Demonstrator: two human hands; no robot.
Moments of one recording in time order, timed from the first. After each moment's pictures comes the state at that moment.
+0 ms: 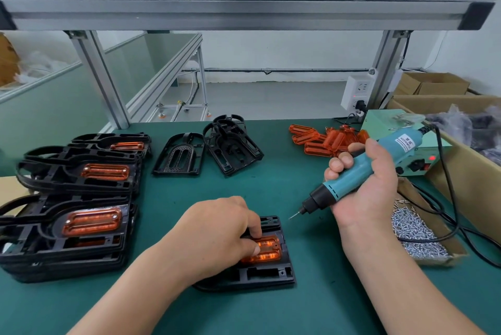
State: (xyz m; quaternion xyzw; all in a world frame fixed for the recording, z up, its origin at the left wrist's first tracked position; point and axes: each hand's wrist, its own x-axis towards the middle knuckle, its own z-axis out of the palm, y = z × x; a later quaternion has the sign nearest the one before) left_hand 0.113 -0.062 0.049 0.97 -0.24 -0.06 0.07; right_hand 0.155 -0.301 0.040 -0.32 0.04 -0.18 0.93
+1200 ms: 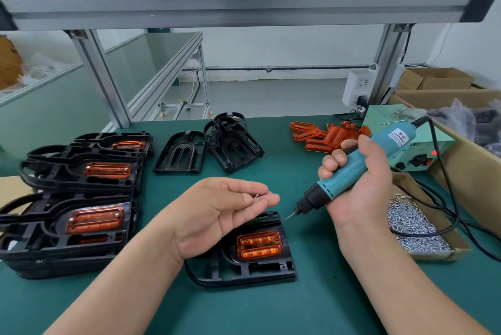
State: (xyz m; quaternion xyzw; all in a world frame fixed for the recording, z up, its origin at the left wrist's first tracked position) left_hand 0.125 -0.053 0.049 0.48 -0.02 -0.28 0.83; right_hand 0.149 -0.292 0.040 -0.32 0.02 -0.15 0.94
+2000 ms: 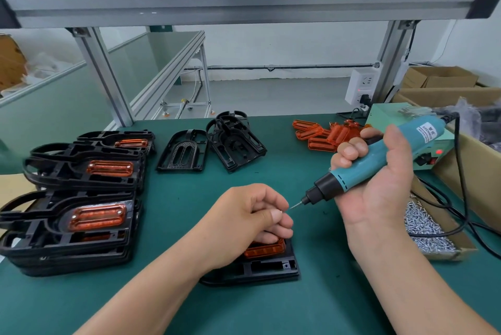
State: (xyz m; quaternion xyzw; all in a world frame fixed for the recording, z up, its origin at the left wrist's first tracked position) left_hand 0.108 -0.084 0.037 0.75 -0.12 -0.18 0.63; right_hand 0.143 -0.295 0.055 -0.28 -0.04 -0.18 0.94
